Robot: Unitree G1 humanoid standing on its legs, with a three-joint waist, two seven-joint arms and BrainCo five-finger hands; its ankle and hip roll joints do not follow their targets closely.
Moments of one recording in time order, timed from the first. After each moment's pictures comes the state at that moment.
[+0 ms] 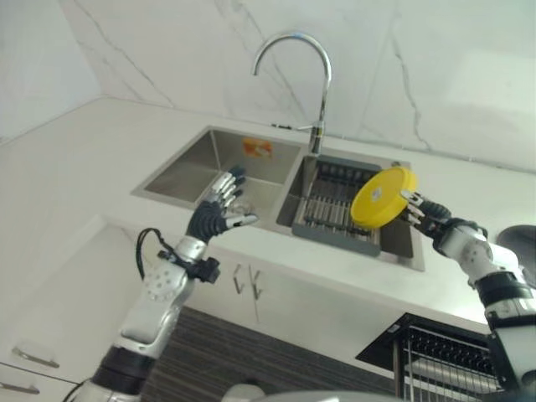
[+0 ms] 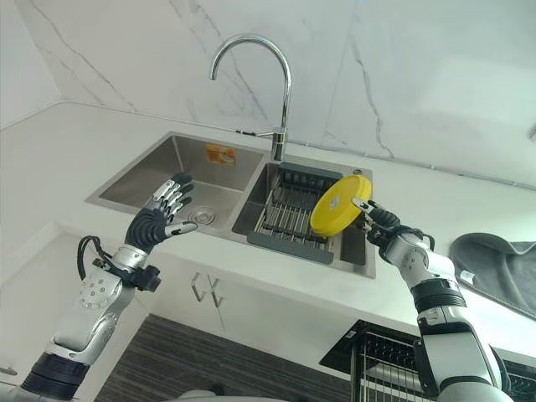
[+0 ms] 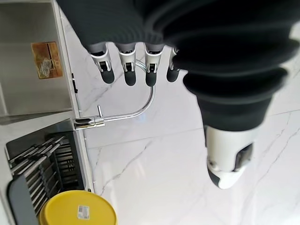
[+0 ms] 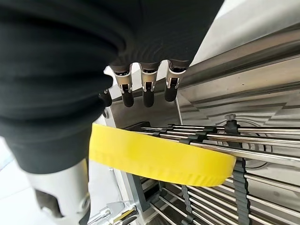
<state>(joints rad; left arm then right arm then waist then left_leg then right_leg) -0.05 0.55 -0.17 -0.15 -0.42 -0.16 -0.08 -0.55 -0.61 0.07 0.66 0.89 0.41 -0.04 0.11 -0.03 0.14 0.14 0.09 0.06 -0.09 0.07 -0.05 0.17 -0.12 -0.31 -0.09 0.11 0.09</state>
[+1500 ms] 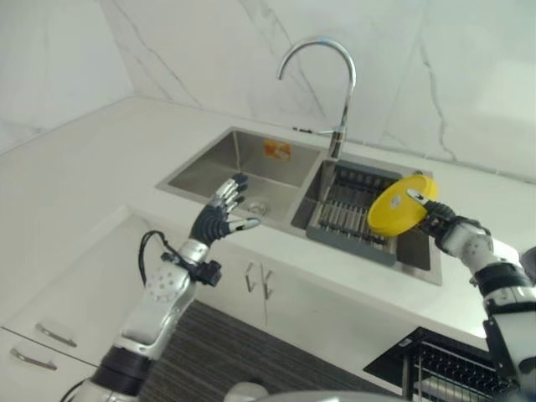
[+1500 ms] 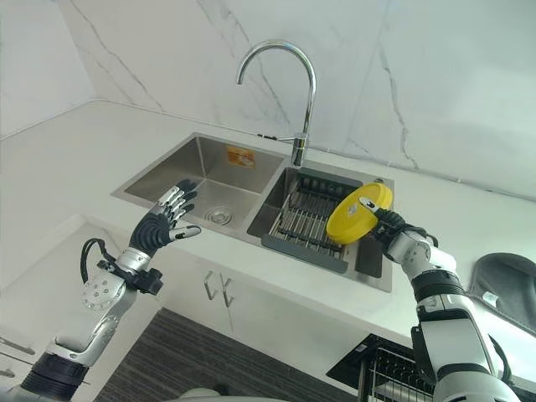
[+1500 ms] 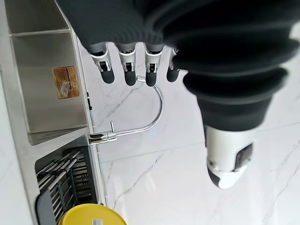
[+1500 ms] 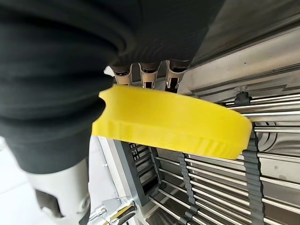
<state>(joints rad) -0.05 0.57 -0.20 -0.14 -0.42 -0.13 -0.06 -0.64 -0.61 0.07 0.83 0.92 0.40 -0.06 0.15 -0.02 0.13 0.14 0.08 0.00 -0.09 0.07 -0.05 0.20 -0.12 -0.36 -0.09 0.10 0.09</state>
